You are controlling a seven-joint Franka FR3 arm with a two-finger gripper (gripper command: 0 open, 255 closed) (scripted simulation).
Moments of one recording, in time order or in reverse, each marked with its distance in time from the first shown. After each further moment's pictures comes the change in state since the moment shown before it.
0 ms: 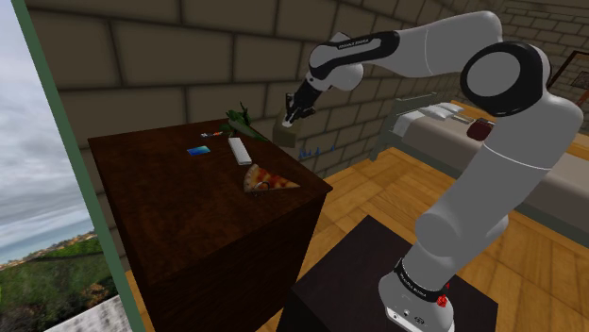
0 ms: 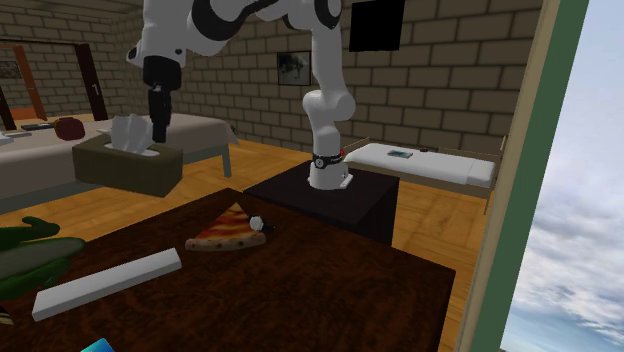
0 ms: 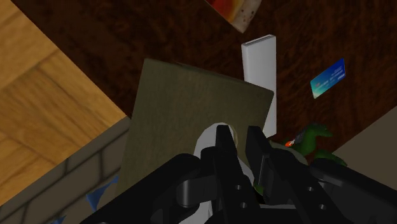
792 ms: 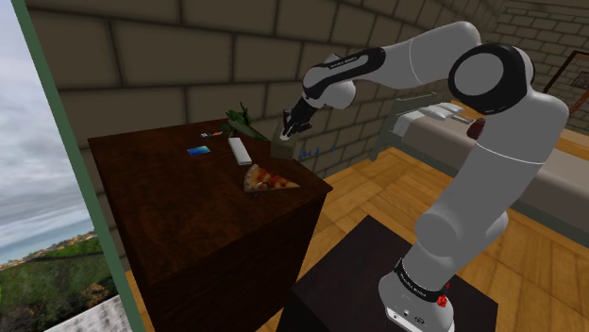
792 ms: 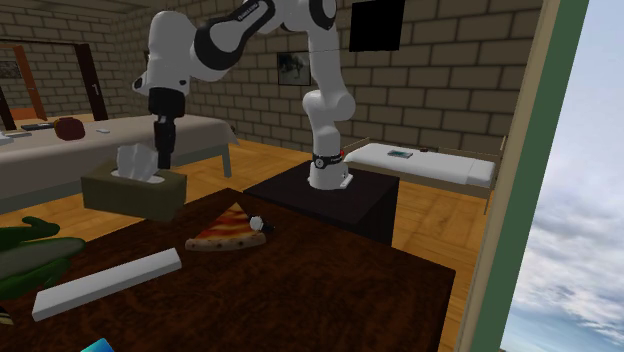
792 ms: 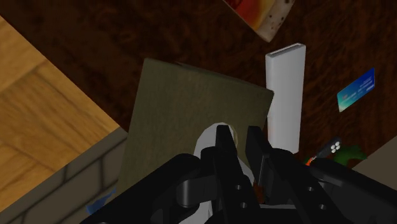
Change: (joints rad) arm 0.004 0.069 0.007 -0.080 0.032 0.144 -0.053
